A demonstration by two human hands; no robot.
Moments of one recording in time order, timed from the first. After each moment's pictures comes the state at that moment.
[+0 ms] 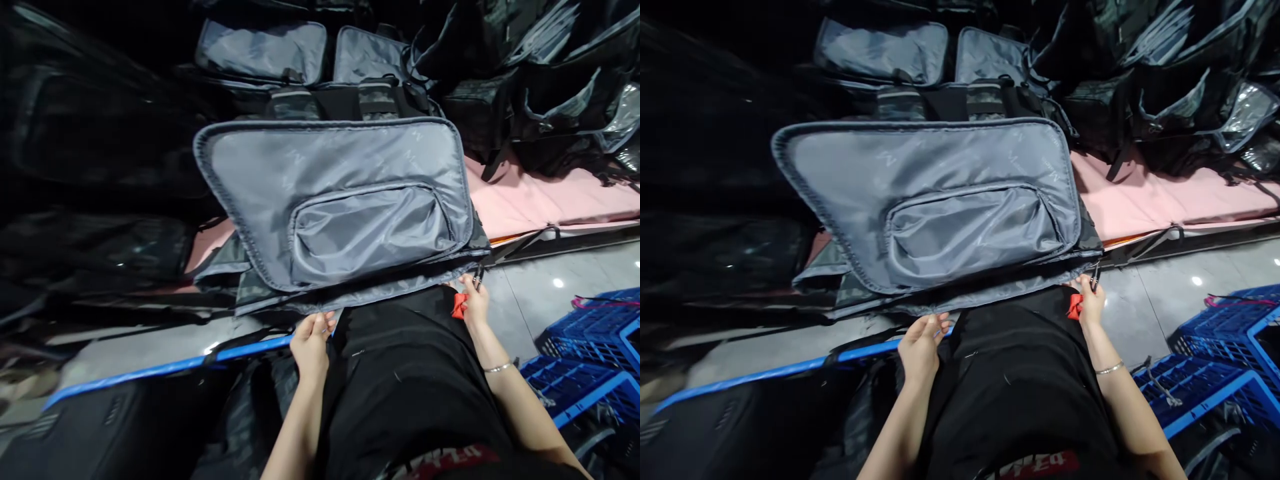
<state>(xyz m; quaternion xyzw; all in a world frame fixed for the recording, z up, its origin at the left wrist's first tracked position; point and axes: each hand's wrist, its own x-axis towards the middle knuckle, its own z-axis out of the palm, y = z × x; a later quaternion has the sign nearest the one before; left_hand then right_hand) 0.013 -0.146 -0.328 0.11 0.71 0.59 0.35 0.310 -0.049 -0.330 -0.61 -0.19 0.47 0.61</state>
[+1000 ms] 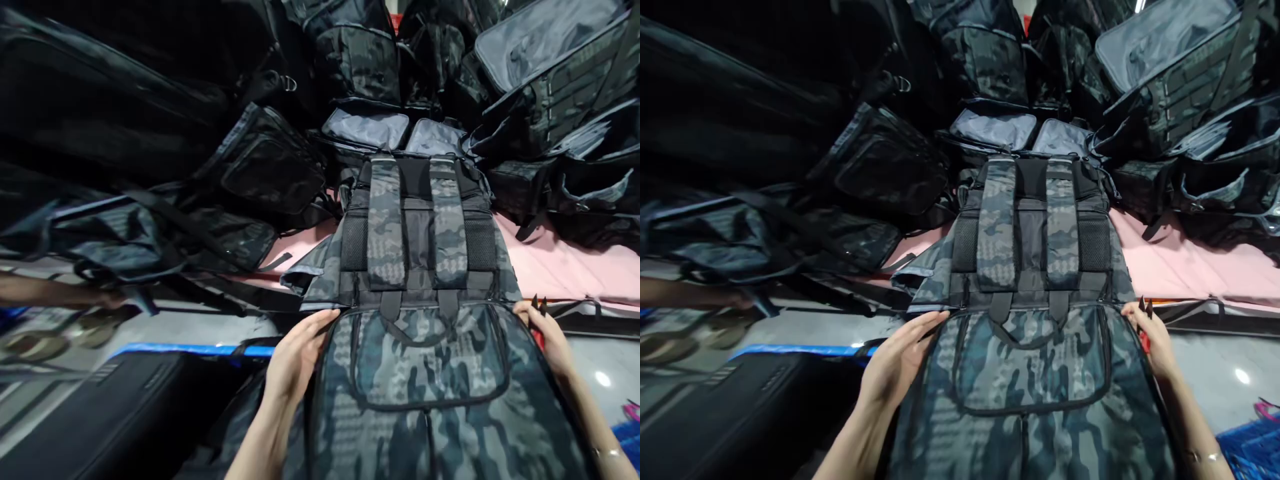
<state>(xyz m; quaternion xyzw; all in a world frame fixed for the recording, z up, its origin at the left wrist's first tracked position) -0.030 -0.165 -0.222 0.18 0.59 0.65 0.44 0.355 -0.020 -0.208 -0.50 -0.59 0.49 0.41</state>
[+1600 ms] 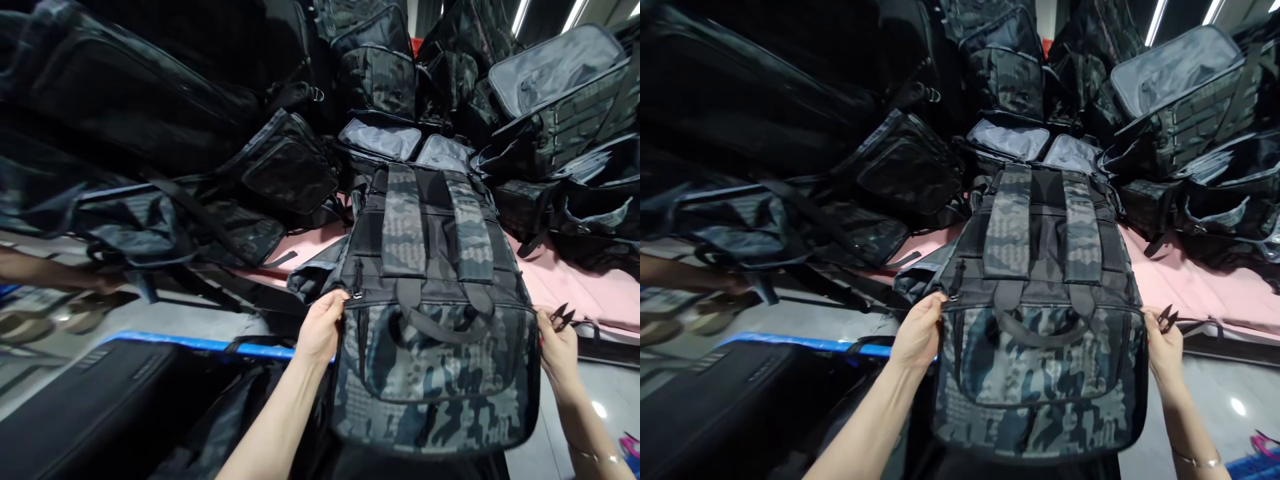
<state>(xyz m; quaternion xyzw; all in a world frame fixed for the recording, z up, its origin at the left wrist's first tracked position) -0.016 -0.117 -0.199 0.21 0.56 0.70 0.38 0.369 0.014 -0.236 -0.55 -0.54 0.33 0.55</state>
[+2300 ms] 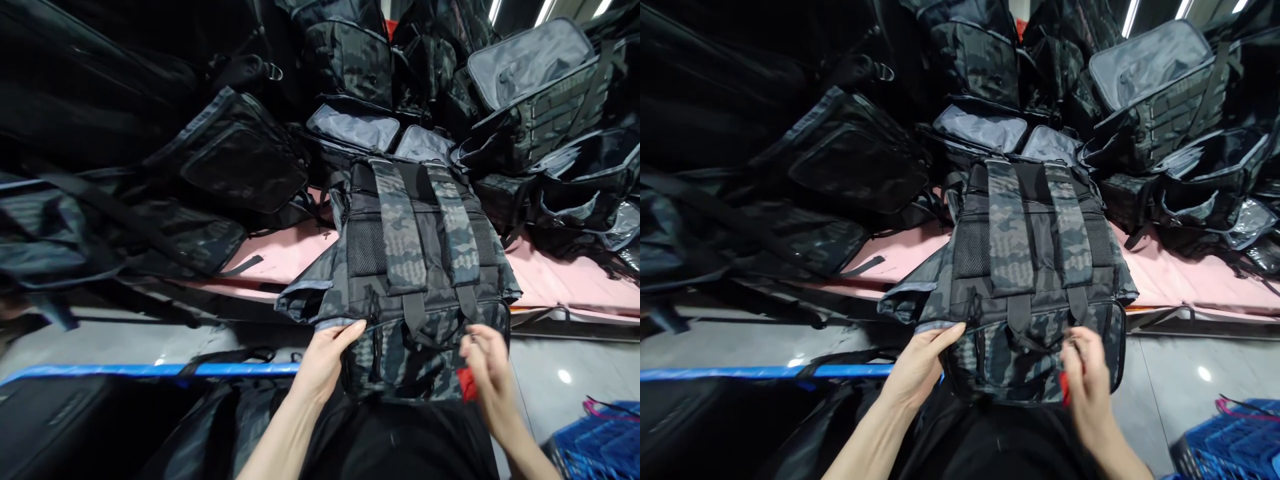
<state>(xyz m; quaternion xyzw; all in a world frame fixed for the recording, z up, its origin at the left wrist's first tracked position) 0.026 -0.118 -0.192 0.15 0.56 0.62 0.53 0.271 -0.092 -0.187 -0.51 -0.65 0.38 0.43</state>
